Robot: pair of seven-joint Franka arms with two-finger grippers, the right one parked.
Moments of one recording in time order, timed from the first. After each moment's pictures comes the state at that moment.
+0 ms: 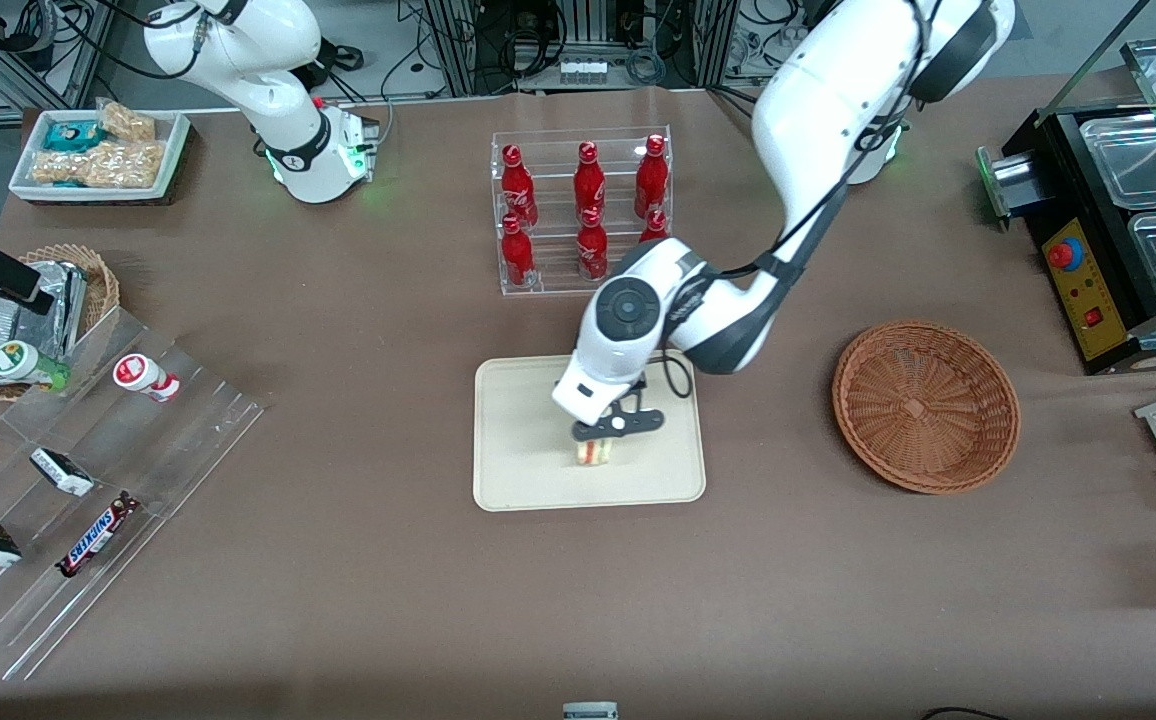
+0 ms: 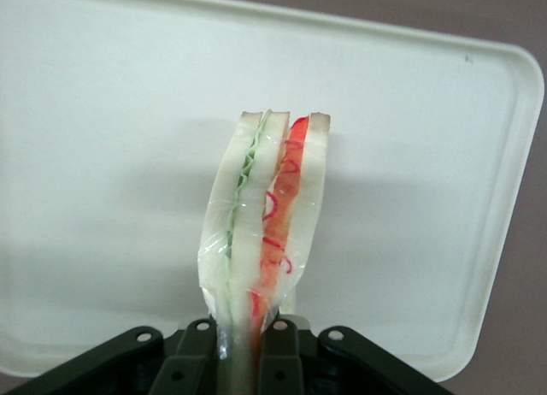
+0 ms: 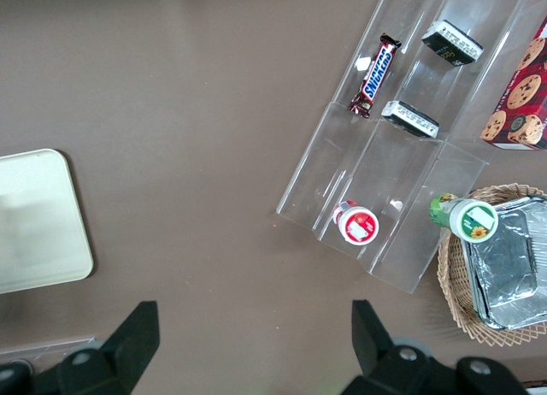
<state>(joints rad) -0.54 0.77 -0.27 -1.42 0.09 2.22 -0.93</state>
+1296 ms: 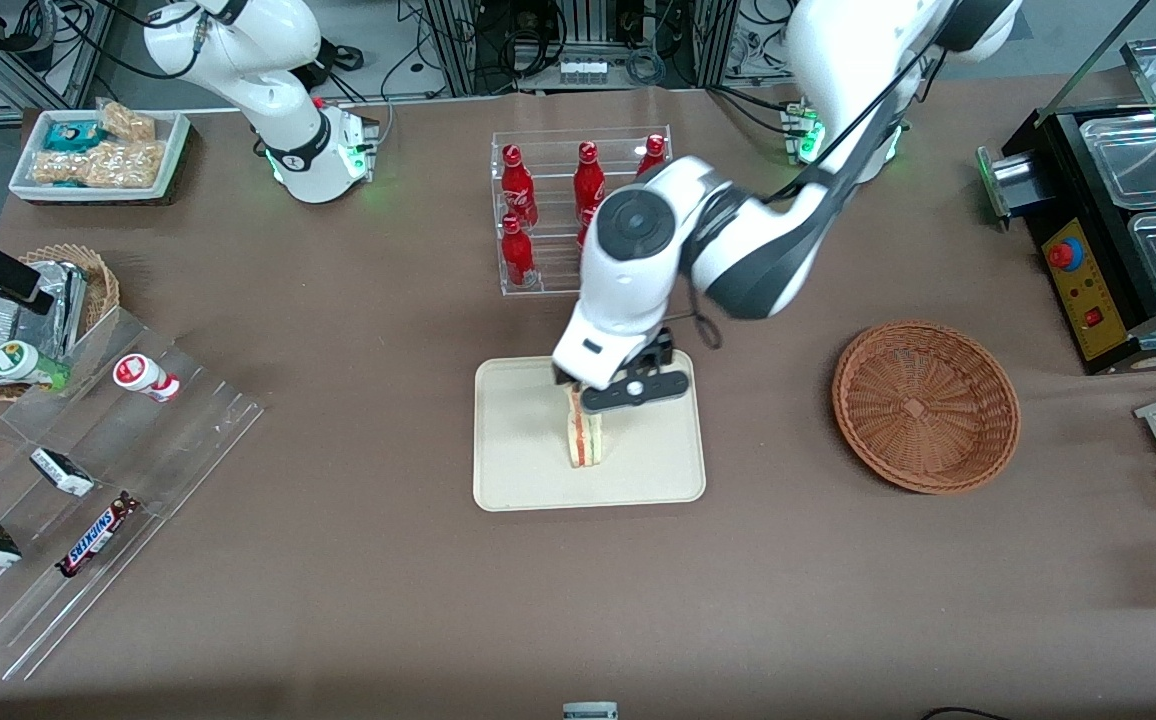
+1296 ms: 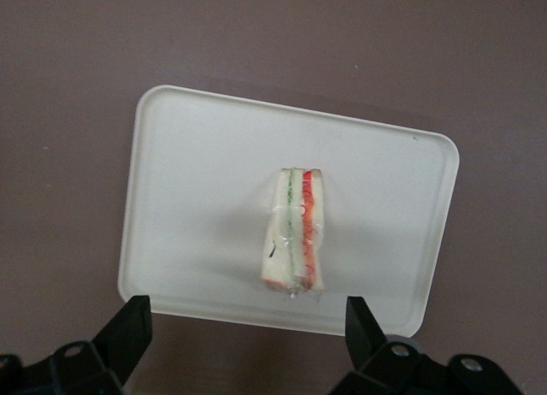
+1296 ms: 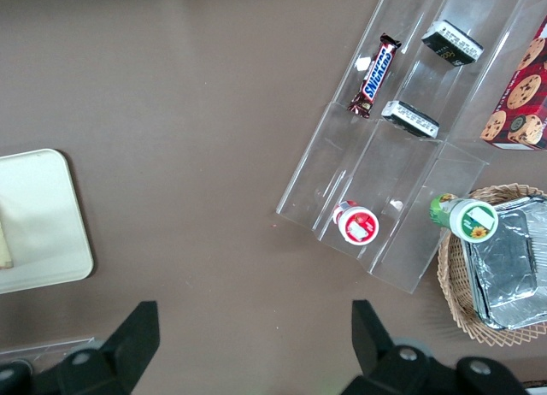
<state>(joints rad) -0.50 0.52 -0.26 -1.35 0.13 1.90 -0.97</state>
